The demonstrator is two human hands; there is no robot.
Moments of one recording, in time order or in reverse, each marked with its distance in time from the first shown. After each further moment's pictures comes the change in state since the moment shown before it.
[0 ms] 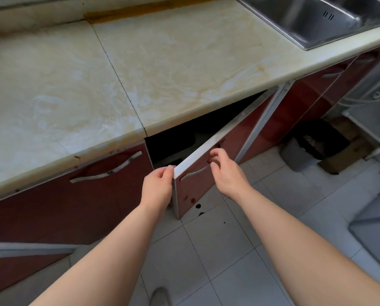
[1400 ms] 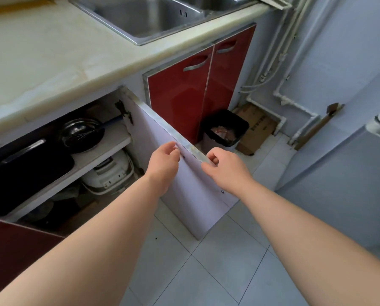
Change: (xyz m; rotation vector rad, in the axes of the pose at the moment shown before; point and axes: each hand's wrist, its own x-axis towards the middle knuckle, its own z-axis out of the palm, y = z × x) left_hand -0.042 0.065 0.366 0.094 -0.397 0.165; right_hand -0.059 0.258 -0.223 -0.061 0.256 0.244
